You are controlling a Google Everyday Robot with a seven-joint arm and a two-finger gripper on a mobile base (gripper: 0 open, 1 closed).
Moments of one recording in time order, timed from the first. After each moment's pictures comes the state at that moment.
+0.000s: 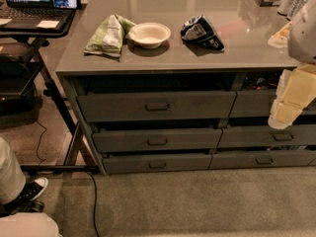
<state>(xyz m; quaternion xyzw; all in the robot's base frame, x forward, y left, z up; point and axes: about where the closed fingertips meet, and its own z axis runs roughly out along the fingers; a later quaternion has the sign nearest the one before) 0.438 -0.217 0.977 -0.60 0.78 -0.03 0.16</state>
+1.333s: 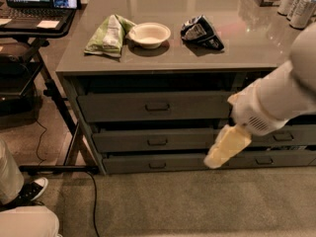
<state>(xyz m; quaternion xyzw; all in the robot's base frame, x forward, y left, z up) 0.441 -0.152 0.840 -0.52 0.82 0.08 0.22</state>
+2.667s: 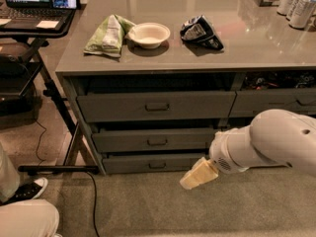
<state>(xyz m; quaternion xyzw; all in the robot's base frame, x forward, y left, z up) 0.440 -0.126 0.714 -0.41 0.87 0.11 0.25</state>
